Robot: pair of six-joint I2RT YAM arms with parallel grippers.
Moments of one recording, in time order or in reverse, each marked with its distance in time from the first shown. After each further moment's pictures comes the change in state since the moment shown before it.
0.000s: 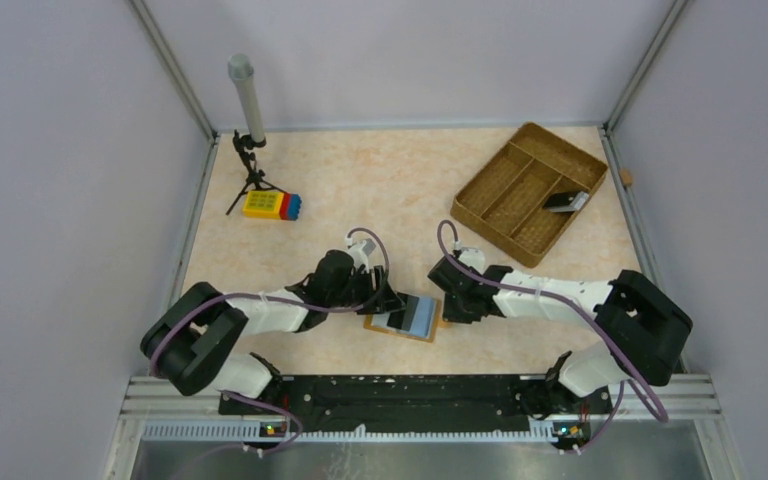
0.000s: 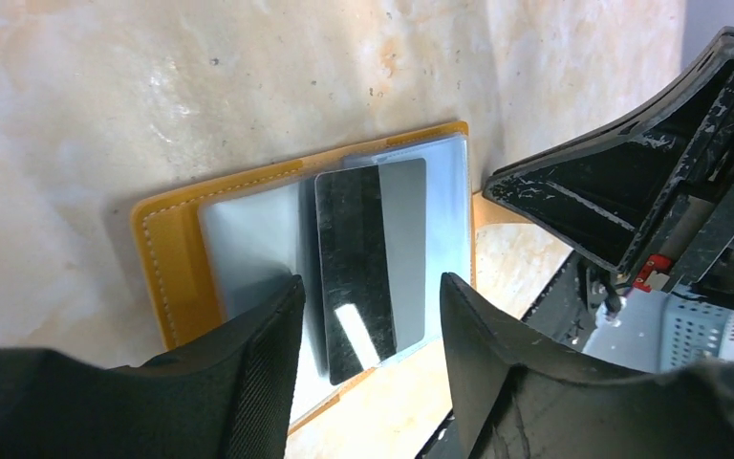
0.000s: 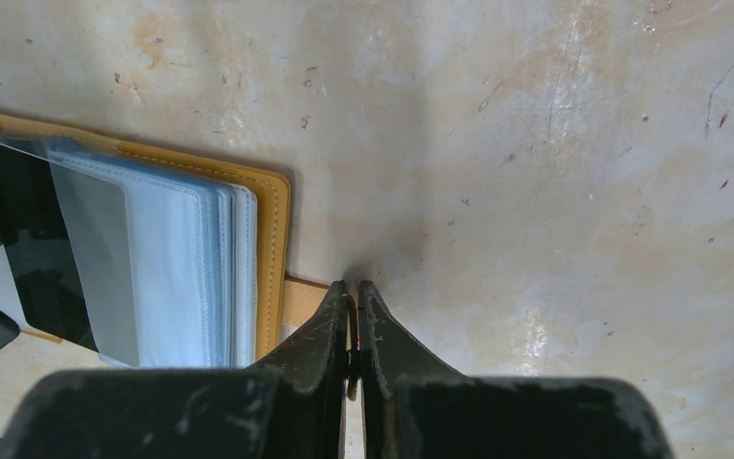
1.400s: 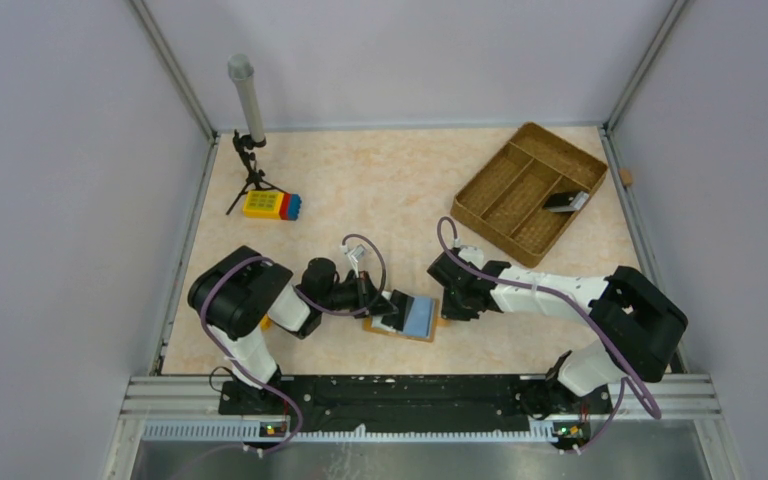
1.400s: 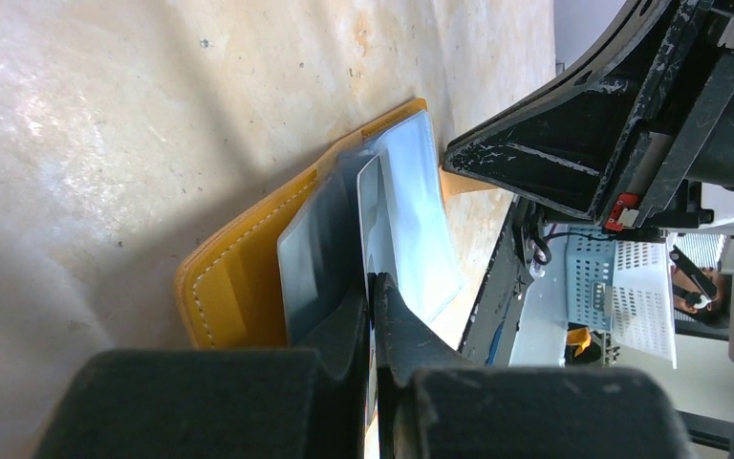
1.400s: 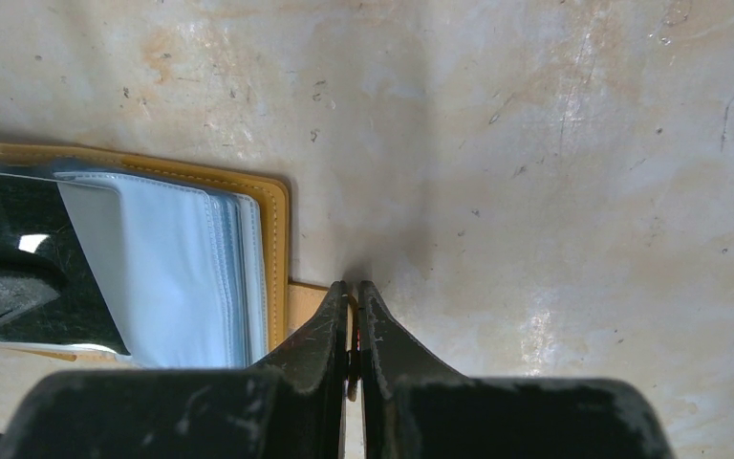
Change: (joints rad) left arm 0.146 0.322 -0.131 0.612 0.327 -0.081; right arm -0.024 0.027 0.024 -0.003 -0.034 -0.003
